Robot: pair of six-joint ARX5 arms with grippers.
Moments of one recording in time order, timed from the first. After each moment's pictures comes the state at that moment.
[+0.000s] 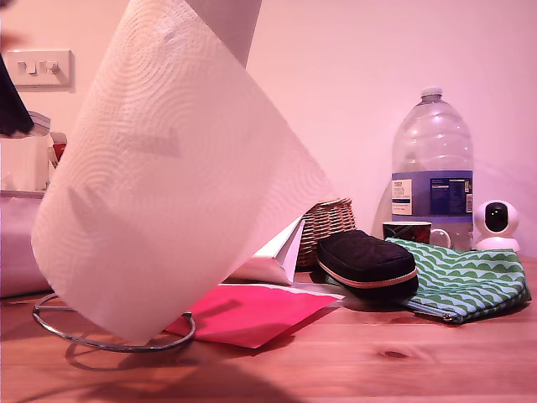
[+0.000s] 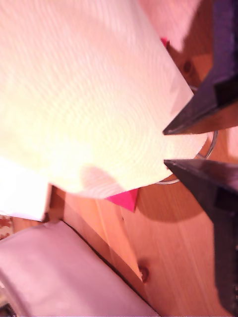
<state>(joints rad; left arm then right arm) -0.61 0.68 0.58 -0.48 -0.19 -0.18 0.75 1.90 2.34 -1.36 -0.11 0.05</state>
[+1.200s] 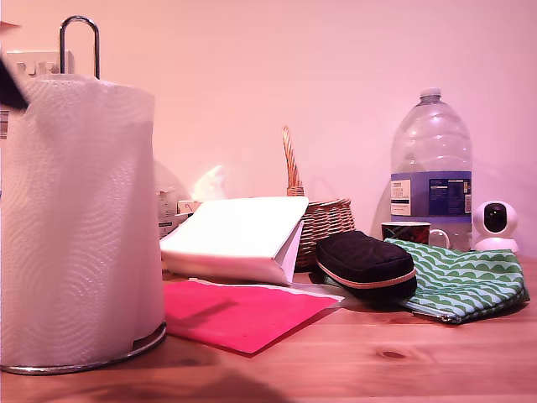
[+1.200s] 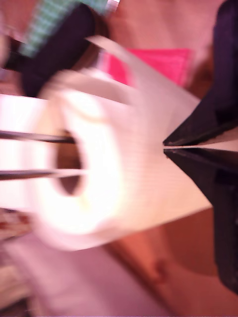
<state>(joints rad) -0.61 0.64 0.58 -0.41 -0.19 -0.19 0.75 1.90 2.35 -1.36 -0.07 -0.01</state>
